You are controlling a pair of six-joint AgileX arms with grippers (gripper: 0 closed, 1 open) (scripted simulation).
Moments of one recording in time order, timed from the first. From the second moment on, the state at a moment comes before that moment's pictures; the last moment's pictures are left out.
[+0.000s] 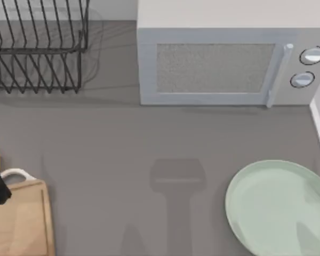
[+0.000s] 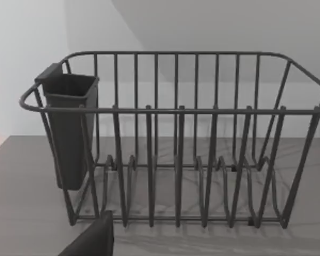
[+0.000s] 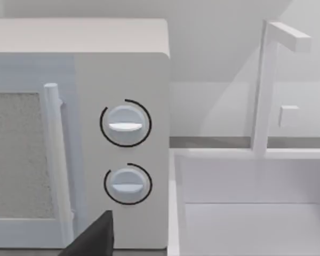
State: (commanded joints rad) left arm 0.00 0.00 0.00 0.00 0.00 0.00; right arm 0.00 0.00 0.00 0.00 0.00 0.00
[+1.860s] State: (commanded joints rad) left arm 0.00 0.00 0.00 0.00 0.00 0.00; right arm -0.24 2.08 1.55 -1.04 0.00 -0.22
